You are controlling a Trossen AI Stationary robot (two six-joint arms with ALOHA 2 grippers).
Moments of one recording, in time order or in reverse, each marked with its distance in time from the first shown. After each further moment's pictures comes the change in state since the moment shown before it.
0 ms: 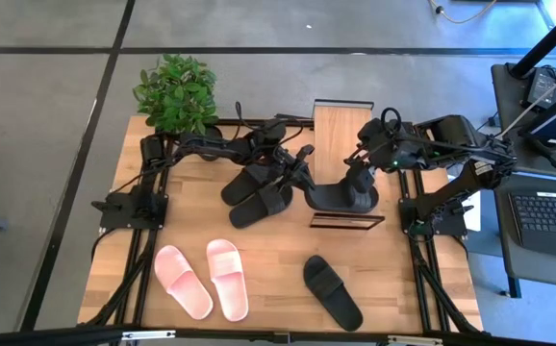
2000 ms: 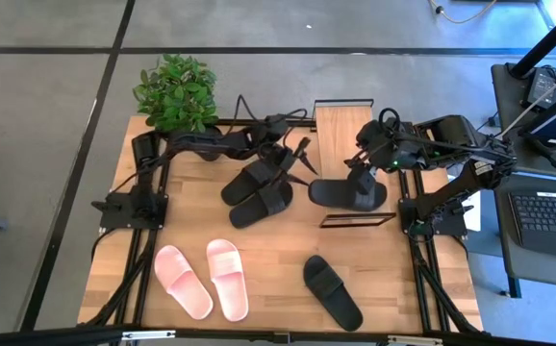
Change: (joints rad) left arm 0.018 -0.076 -0.002 -0.366 -0.277 -0.259; right arm 0.000 0.000 0.001 0.000 -0.001 -0.104
